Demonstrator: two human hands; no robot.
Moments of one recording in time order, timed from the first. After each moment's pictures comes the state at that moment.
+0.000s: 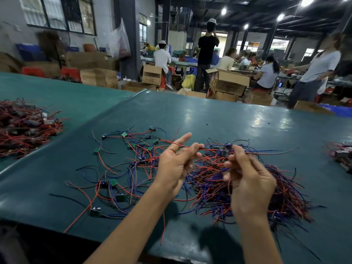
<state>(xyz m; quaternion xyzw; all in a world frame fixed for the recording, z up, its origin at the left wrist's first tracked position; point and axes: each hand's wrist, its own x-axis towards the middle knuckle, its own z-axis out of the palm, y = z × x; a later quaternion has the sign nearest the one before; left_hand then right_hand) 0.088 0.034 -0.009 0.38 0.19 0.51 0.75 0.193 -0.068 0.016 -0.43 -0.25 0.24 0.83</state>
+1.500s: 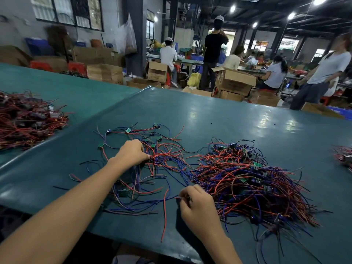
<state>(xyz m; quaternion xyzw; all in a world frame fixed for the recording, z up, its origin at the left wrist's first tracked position) -0.019 0.156 -0.036 0.75 0.62 0.14 0.18 0.165 -0.043 -0.098 -0.65 -0.66 0.05 0.37</state>
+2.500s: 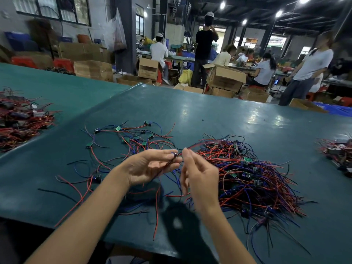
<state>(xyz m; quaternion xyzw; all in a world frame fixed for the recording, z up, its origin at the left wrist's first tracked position) 0.027 0.088 -0.032 0.39 0.20 0.26 0.86 0.158 -0.028 -0.034 -0.50 -0.43 0.29 0.69</state>
